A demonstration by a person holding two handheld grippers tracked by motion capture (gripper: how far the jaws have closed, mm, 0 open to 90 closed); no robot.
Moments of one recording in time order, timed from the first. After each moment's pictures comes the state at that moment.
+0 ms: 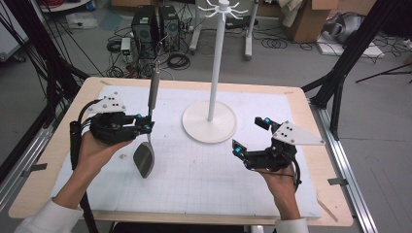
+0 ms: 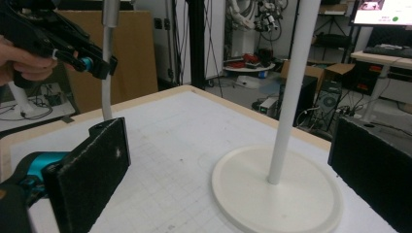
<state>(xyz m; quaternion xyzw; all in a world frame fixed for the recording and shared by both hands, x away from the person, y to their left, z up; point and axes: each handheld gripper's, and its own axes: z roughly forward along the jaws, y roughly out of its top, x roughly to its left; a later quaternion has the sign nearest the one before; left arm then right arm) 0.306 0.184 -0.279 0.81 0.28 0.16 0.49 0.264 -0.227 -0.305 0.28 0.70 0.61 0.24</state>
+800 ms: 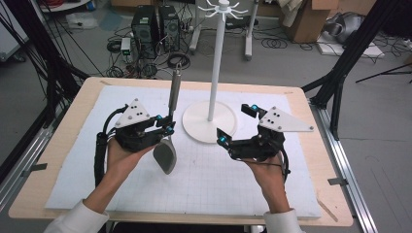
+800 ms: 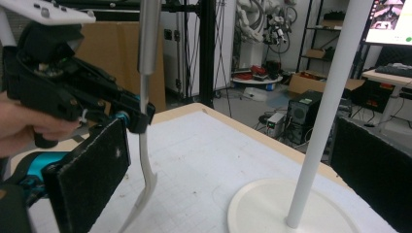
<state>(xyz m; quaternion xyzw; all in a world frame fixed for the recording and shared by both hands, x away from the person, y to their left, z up) 0.290 0.130 -0.287 0.77 0.28 0.22 0.53 0.269 -0.191 -0.270 0.27 0.70 0.62 0.24</state>
